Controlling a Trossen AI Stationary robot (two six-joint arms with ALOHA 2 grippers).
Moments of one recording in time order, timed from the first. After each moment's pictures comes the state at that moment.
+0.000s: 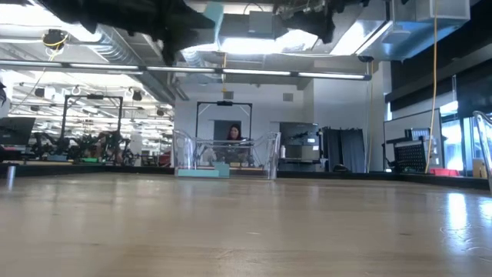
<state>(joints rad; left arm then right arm) 0.20 1.03 0.58 0.41 0.07 -0.32 -0.08 1.19 0.93 0.08 0.03 0.39</state>
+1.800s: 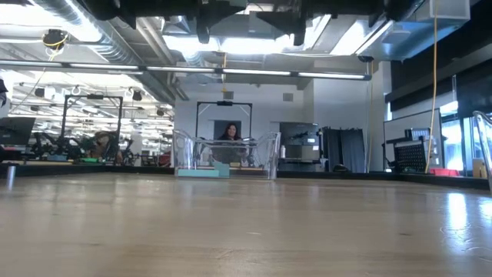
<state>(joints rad) 0.25 1.24 0.77 0.61 0.25 -0.33 -0.14 1.36 0.89 0.57 -0.07 0.40</state>
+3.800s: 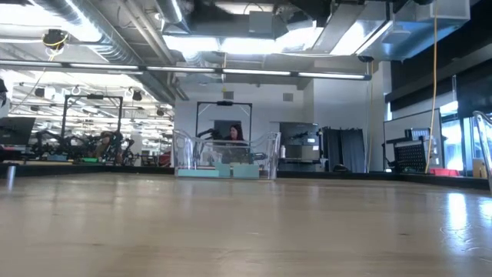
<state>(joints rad) 0.22 1.23 1.16 -0.12 -0.01 -0.33 -0.25 1.13 0.89 0.32 -0.26 0.26</state>
